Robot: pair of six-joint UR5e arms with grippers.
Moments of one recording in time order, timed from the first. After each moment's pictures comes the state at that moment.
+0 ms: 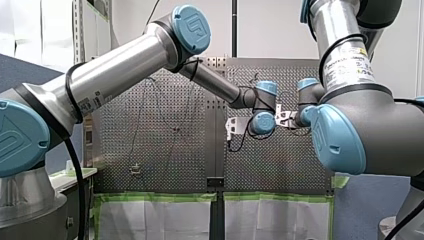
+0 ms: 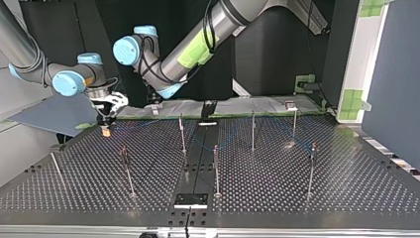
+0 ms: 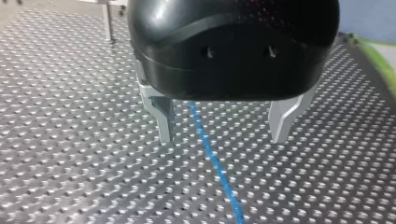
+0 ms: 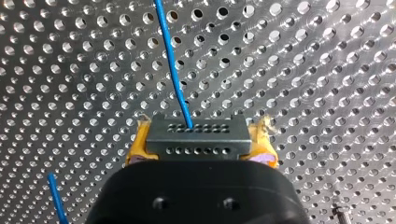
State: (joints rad) left arm -0.87 -2.50 -0.98 -2.94 -2.43 -1.66; right arm 1.73 -1.01 1.61 -0.46 1.37 1.64
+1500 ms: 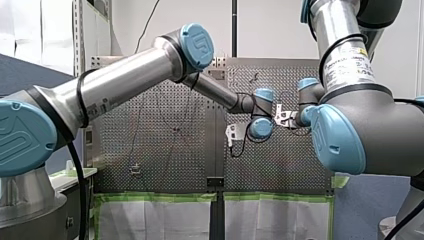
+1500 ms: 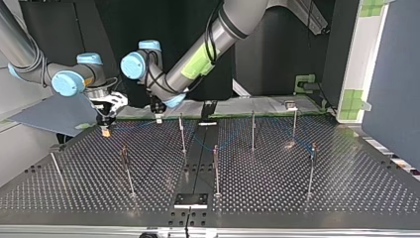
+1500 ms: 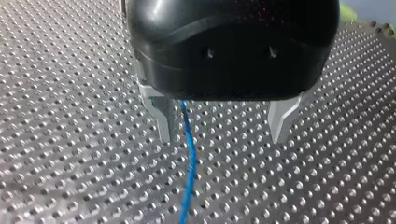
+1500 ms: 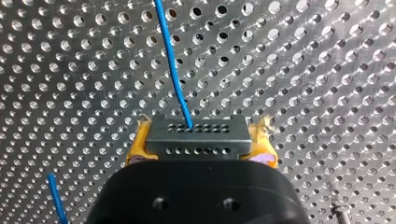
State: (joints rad) left arm -0.82 -2.60 -0.87 -2.94 -2.38 -1.75; right arm 1.73 -1.01 1.61 -0.46 1.36 1.64
